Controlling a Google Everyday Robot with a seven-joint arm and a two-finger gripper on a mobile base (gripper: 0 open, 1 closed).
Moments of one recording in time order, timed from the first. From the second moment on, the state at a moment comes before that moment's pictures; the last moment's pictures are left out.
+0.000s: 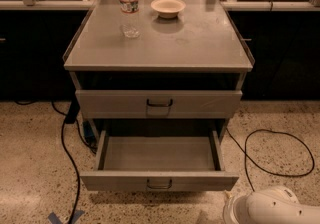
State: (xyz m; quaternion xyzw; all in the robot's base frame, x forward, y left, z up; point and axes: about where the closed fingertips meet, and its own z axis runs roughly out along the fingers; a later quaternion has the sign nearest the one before) arm 0.359 -0.207 0.410 -0.51 0.84 0.09 0.15
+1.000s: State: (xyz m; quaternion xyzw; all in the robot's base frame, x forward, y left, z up) arm 0.370 -0.204 0.400 -0.48 0.85 0.10 0.17
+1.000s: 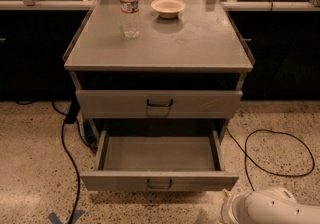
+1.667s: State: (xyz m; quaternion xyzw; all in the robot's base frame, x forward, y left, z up) arm 0.398 -0.219 0.433 -0.48 0.85 0.08 0.19
